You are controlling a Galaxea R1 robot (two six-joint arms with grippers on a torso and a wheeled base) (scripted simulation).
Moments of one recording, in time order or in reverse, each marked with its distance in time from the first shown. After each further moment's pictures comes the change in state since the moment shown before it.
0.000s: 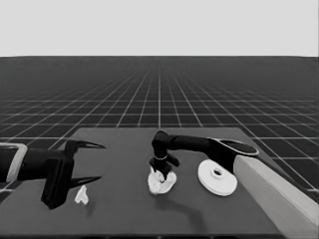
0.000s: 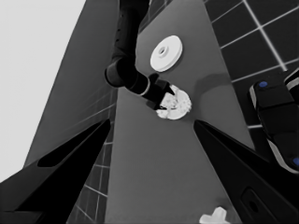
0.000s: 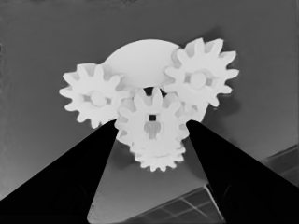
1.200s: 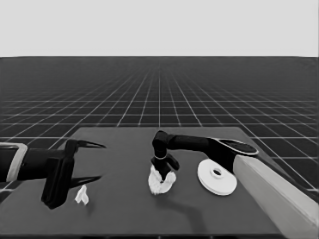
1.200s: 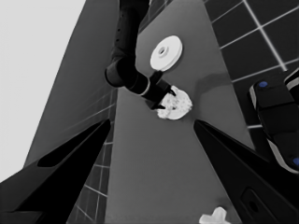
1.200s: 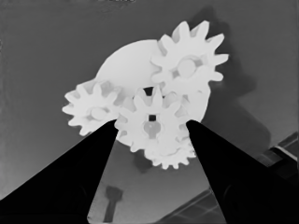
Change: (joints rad) left arm 0.000 0.000 0.000 0.000 0.000 0.000; right arm 0.000 0.000 0.000 0.000 0.000 0.251
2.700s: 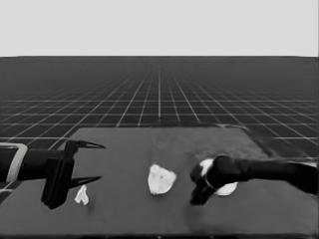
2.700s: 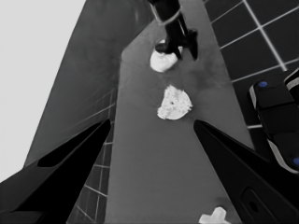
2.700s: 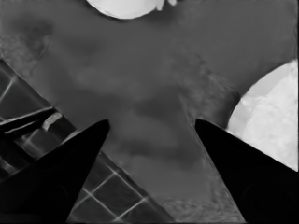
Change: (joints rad) left arm 0.000 0.000 0.000 0.000 0.000 0.000; right arm -0.106 -0.714 0.878 -0.234 0.196 -1.579
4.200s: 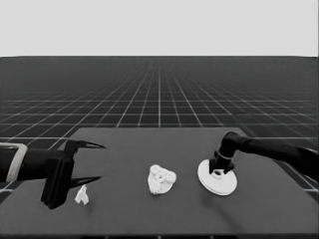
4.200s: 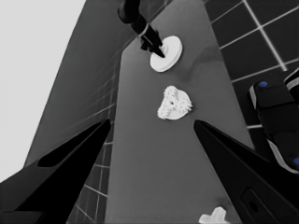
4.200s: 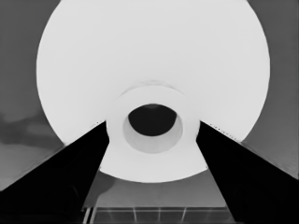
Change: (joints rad) left arm 0.000 0.000 0.000 0.000 0.000 0.000; right arm 0.088 0.026 -0.676 0.271 -0.056 0.153
